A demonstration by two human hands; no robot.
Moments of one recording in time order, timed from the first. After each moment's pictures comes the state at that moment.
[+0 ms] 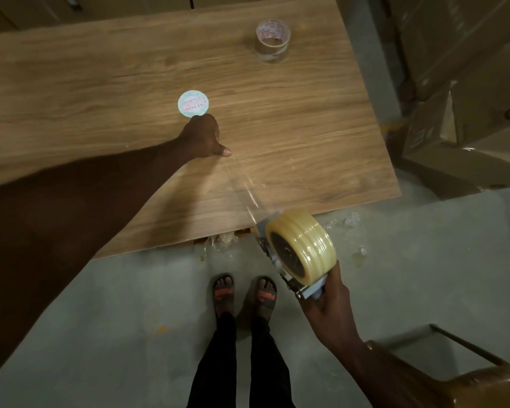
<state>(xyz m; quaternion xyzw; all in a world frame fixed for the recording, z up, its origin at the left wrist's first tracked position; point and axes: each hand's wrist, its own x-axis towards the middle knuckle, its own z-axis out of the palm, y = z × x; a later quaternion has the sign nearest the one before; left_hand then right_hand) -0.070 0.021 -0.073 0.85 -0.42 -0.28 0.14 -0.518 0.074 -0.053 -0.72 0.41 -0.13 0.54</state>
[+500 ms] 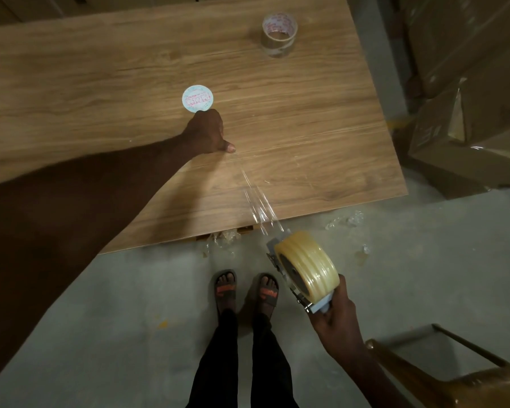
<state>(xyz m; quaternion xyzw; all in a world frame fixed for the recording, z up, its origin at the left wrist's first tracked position) -0.072 0.019 -0.073 0.86 -0.40 -0.27 0.14 -0.549 0.084 -0.077 -0.74 0.42 -0.09 0.51</state>
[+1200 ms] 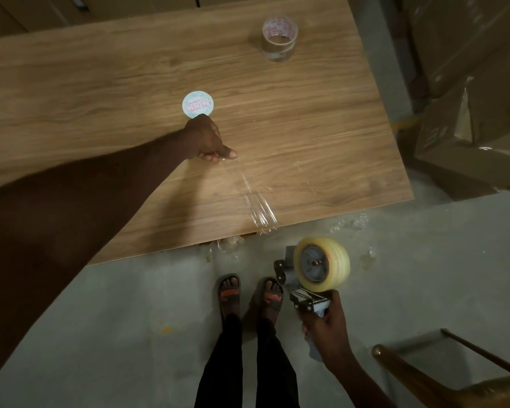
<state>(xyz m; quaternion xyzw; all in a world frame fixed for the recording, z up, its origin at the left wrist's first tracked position) -0.067 0.016 -0.059 0.85 -0.25 -0.43 0.17 -0.546 0.104 -0.122 -0.50 0.57 -0.08 0.64</state>
